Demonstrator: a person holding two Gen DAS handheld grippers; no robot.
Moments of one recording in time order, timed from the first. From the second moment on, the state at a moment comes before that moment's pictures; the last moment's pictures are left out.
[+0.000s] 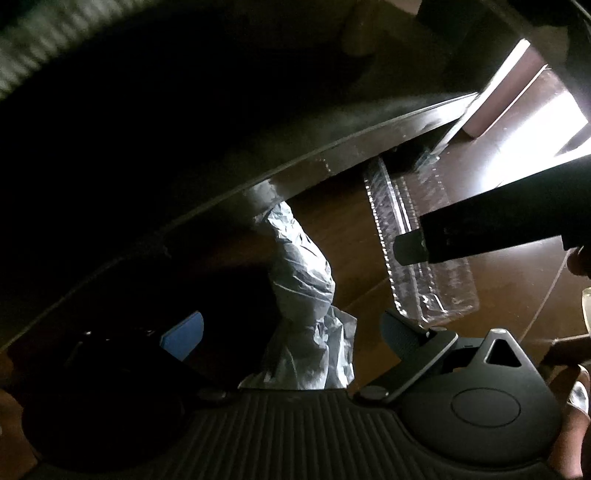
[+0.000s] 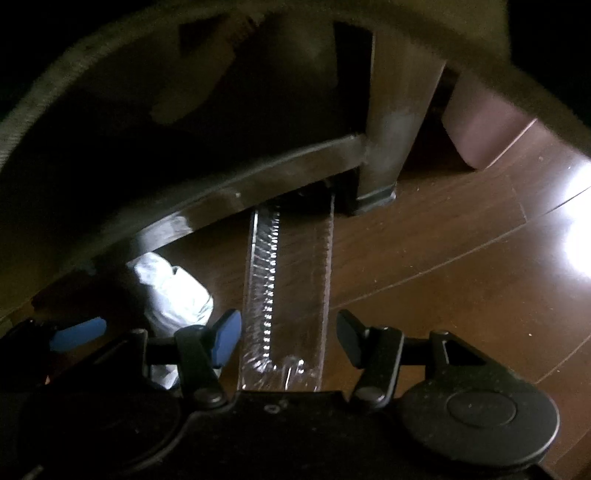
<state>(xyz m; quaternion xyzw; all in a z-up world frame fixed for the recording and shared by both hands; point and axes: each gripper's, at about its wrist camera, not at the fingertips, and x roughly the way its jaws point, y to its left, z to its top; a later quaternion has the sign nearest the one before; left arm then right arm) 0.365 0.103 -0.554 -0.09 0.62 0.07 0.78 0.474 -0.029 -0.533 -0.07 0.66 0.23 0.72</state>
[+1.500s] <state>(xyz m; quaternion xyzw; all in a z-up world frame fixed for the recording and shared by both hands) 0.301 0.092 -0.449 -0.19 0.62 0.07 0.76 0.394 -0.051 -0.458 -0.03 0.69 0.14 0.70</state>
